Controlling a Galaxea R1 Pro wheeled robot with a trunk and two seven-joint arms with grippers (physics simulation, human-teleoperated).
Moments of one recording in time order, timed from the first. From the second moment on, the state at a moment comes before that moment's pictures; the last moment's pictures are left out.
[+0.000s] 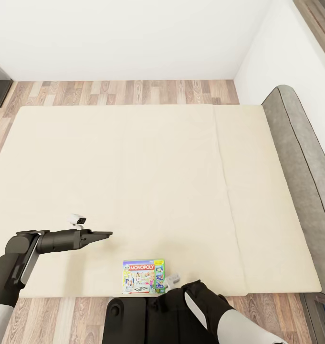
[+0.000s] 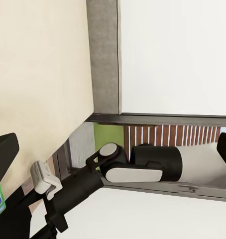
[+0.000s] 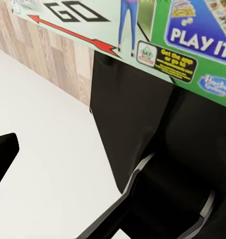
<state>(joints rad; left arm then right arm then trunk) -0.57 0.30 0.13 -1.25 0.14 0.95 -1.57 -0.64 0.16 0.48 -0.38 -0.24 0.44 0.43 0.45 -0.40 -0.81</state>
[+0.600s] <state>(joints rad) -0.56 0.33 0.13 -1.28 0.20 0.95 -1.57 -0.64 0.17 0.48 -0.38 -0.24 0.42 0.43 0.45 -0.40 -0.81</state>
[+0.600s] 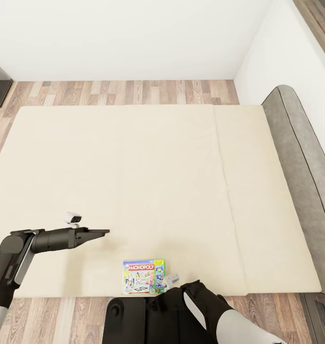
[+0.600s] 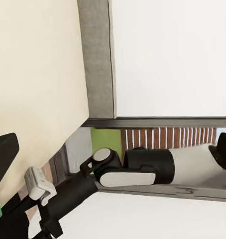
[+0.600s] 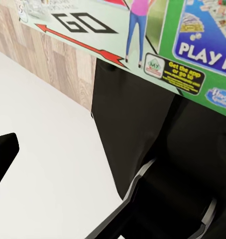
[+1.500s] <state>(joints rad) -0.53 0.35 0.13 -1.30 0.32 0.95 -1.57 -0.64 0.17 0.48 -0.38 -0.24 0.39 0.43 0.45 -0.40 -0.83</state>
